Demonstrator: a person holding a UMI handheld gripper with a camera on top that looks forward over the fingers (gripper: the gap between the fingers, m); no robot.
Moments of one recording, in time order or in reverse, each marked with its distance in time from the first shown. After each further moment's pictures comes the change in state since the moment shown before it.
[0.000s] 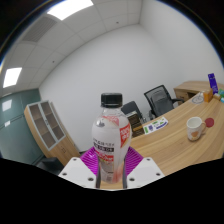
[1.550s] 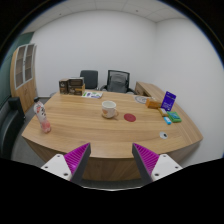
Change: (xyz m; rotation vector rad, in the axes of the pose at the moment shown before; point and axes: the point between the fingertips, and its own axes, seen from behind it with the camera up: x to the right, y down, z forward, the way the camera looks) arm 0.266 -0.022 -0.318 -0.375 0.443 -0.471
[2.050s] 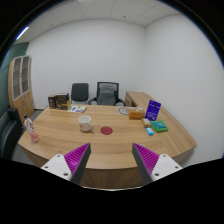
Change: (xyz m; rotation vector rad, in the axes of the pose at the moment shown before) arm 0.168 -0.050 -0.025 0.108 0.005 0.048
